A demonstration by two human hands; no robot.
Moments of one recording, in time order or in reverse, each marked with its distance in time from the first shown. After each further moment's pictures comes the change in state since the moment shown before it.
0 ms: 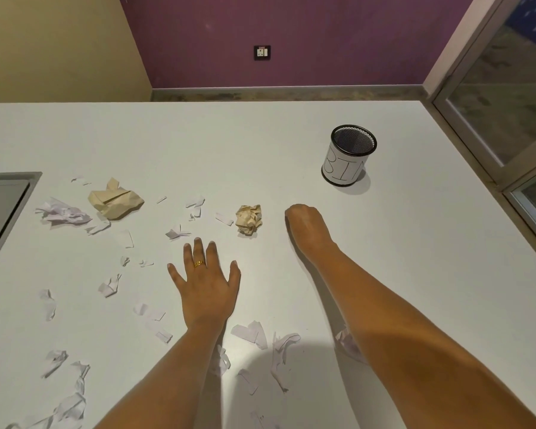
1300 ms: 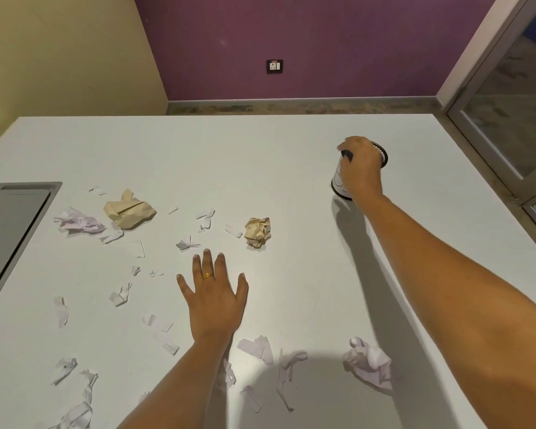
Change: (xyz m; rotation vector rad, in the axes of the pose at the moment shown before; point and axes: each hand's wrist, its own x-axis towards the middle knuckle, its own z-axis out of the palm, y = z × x) left_hand 0.000 -0.001 0.002 0.009 0.002 -0.009; right_hand 0.072 -0.002 -0.101 0.141 0.453 0.090
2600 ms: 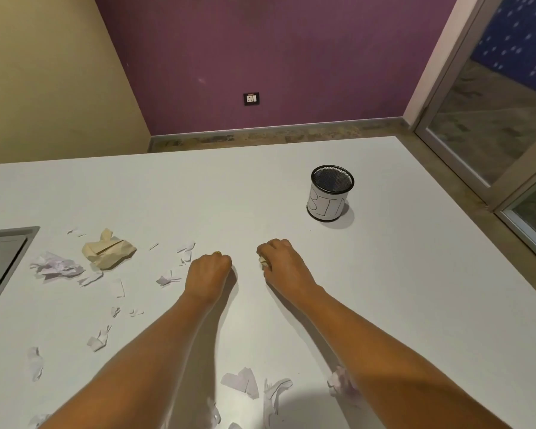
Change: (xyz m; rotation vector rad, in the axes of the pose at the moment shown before) left_hand 0.086 0.038 -0.044 0.380 -0.136 0.416; right_hand -0.120 -0.005 0.043 -0.239 -0.501 -0.259
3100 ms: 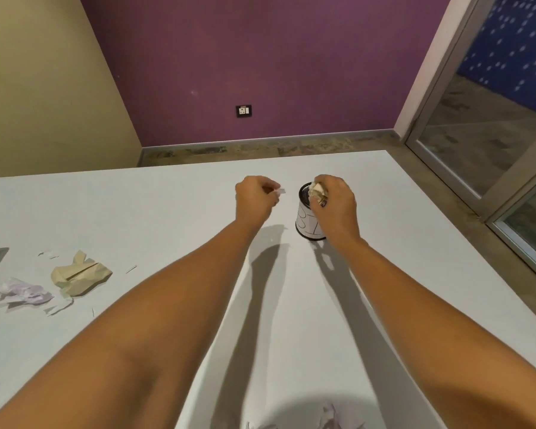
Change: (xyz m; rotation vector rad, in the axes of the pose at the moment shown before) left_hand 0.112 0.076 -0.118 -1.302 0.332 -0.090; right_hand 0.066 0.068 -0.111 0.230 0.587 0.212
